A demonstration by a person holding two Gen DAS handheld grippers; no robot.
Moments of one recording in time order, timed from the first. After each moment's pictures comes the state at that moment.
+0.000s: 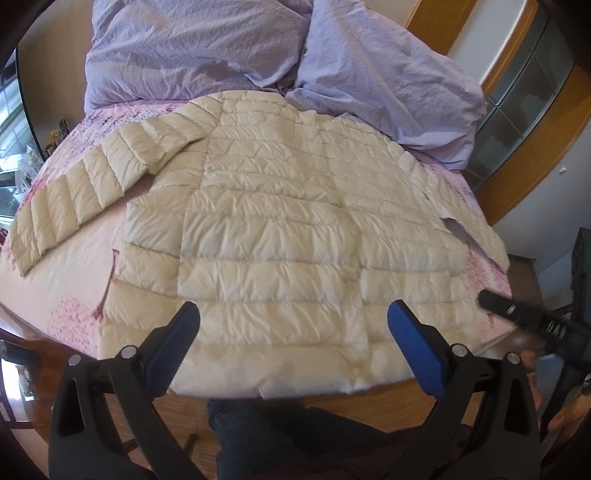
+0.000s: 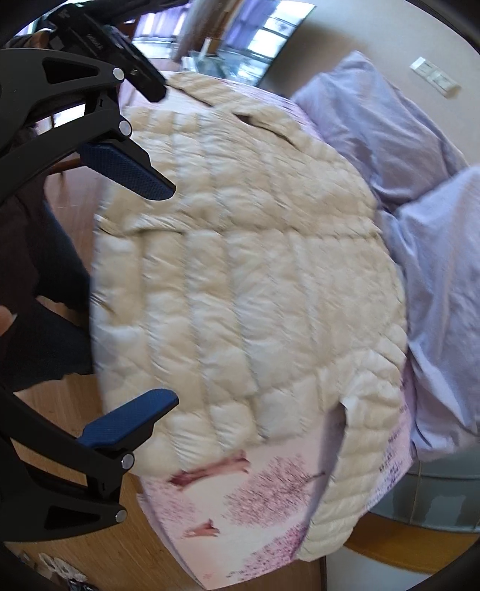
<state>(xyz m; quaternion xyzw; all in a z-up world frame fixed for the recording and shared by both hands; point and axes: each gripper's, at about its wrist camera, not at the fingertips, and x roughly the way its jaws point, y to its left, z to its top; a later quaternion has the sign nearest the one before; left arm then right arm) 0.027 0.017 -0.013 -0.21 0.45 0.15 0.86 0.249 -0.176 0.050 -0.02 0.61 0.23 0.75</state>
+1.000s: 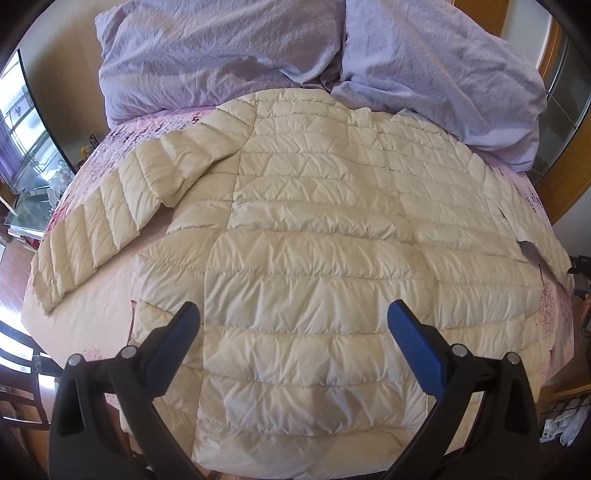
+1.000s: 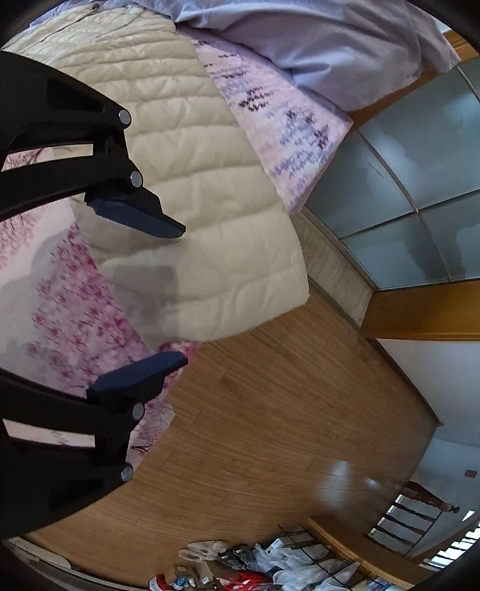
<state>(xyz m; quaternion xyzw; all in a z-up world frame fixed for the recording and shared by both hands) 0.105 0.049 -0.039 -0.16 0.49 0.24 0.83 0.528 -0.455 -0.057 0.09 0.59 -0.17 0.79</state>
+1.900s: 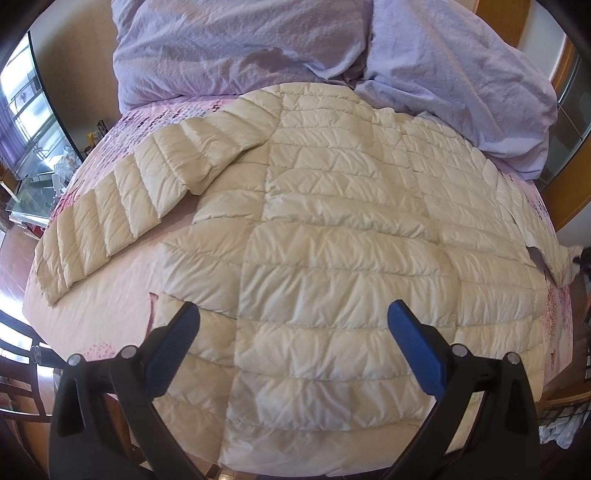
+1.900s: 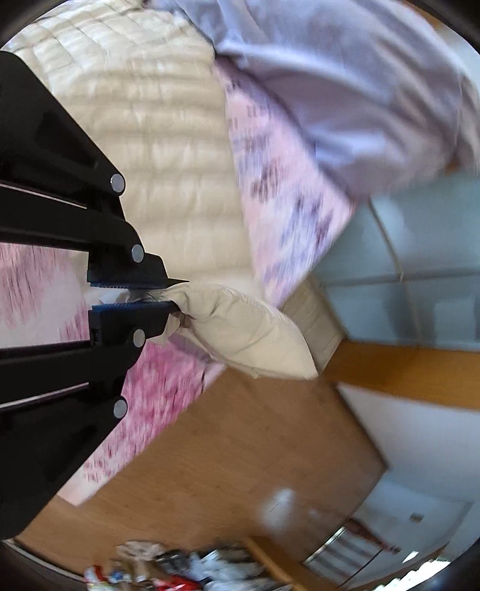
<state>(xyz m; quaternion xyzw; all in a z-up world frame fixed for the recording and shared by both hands) 0.083 0.082 -0.043 -0.18 0.49 0.24 0.82 0.540 -0.356 -0.024 0.02 0.55 -0.07 0.83</state>
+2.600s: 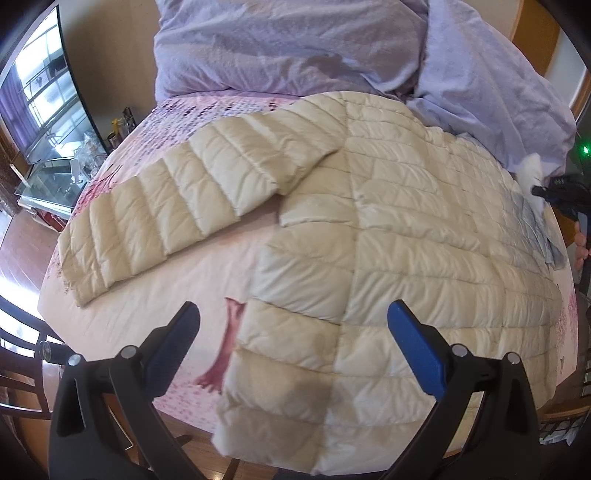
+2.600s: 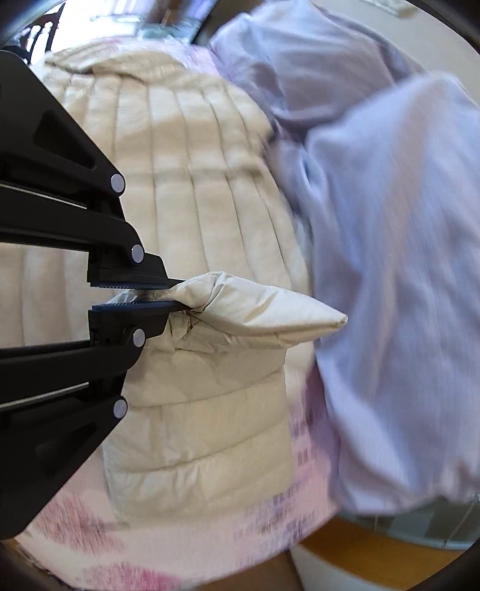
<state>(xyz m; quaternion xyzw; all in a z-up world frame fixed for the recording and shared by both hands) 0.031 0.151 -0.043 -0.20 0.48 0.27 0.81 0.457 -0.036 -0.017 -0.04 0.59 0.21 0.78</state>
